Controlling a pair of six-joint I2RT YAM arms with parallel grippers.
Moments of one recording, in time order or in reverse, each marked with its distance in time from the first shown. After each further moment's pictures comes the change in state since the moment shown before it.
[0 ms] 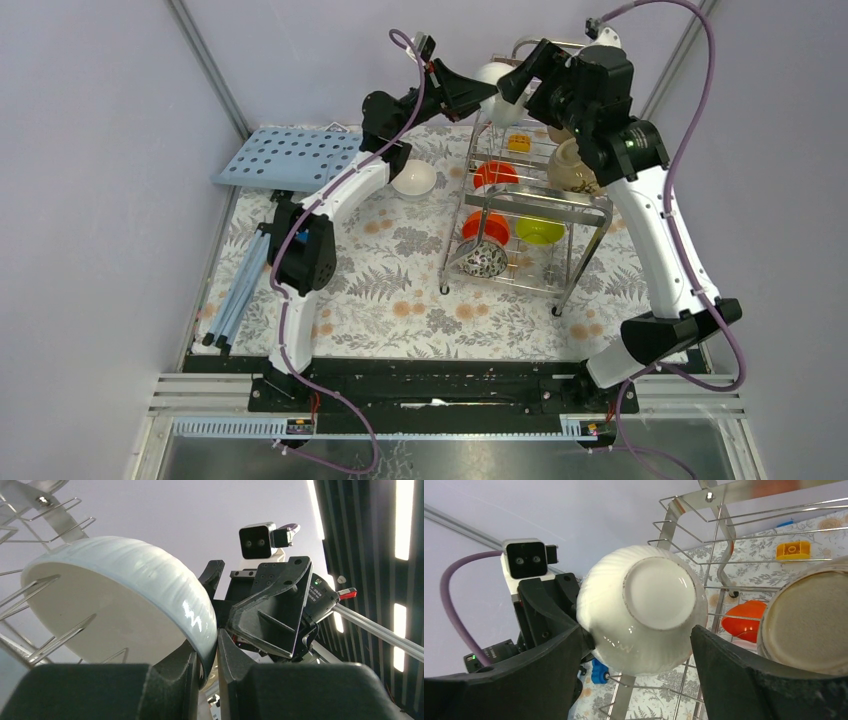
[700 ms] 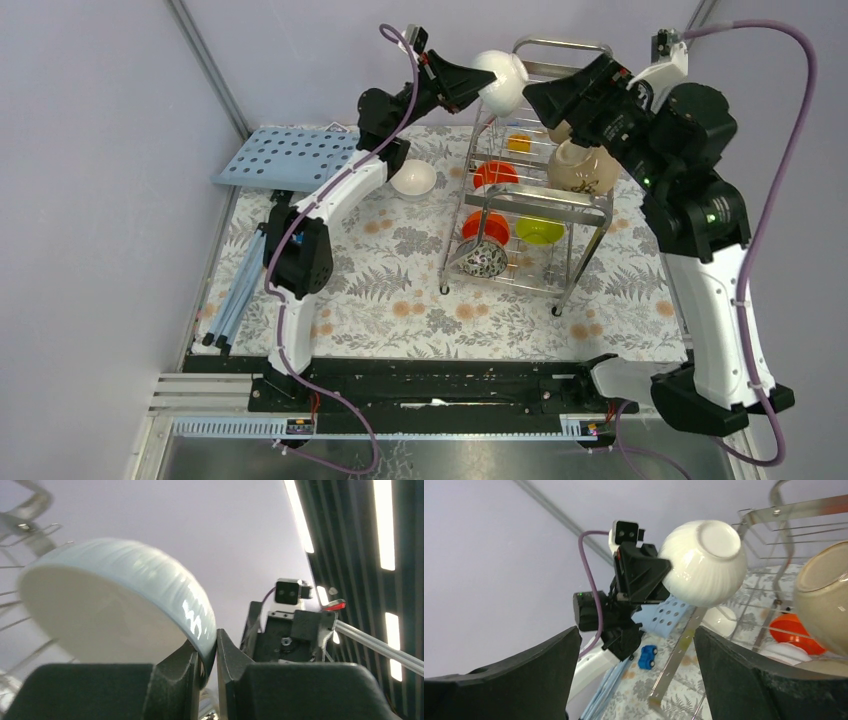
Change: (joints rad) left arm -0.010 -0.020 0.015 0.010 -0.080 -0.012; right arm 0.000 -0.317 -0.084 0.013 -0.142 0.027
